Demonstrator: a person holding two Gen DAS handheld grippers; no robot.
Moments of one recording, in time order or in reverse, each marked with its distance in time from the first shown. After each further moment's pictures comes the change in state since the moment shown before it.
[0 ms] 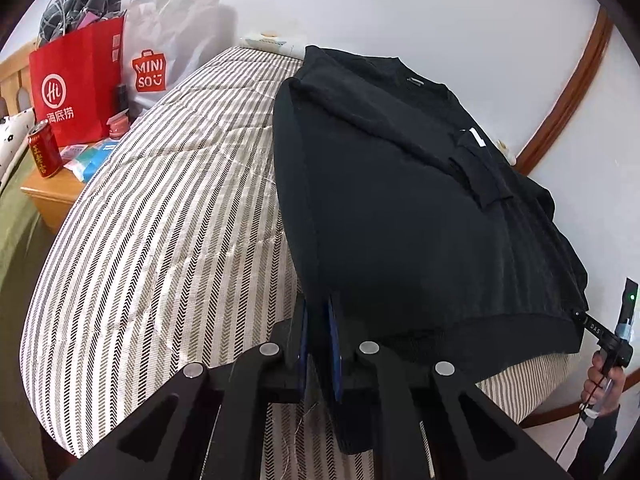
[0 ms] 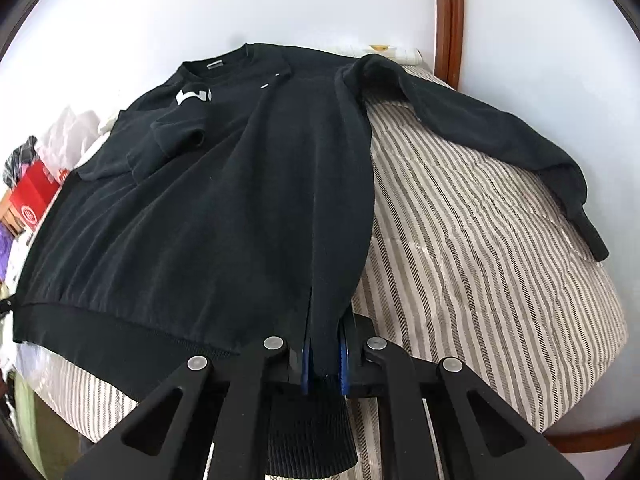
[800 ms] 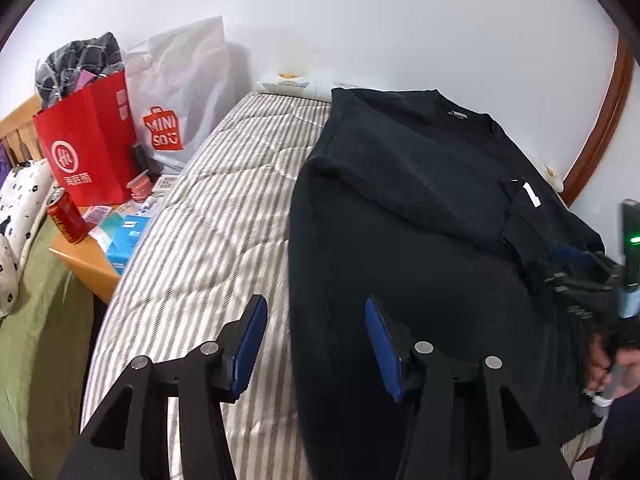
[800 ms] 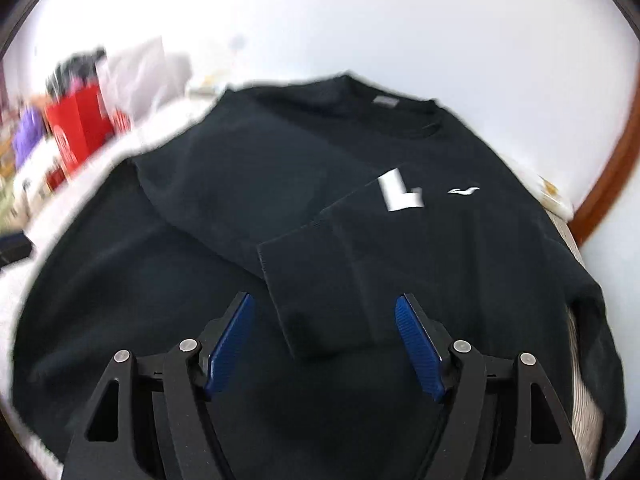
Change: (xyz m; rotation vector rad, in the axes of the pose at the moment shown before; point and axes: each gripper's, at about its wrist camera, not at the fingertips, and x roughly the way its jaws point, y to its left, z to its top) left arm 0.030 -0.020 0.103 0.020 -0.063 0.186; right arm 0.090 0.215 0.145 -0.447 -0.055 0.076
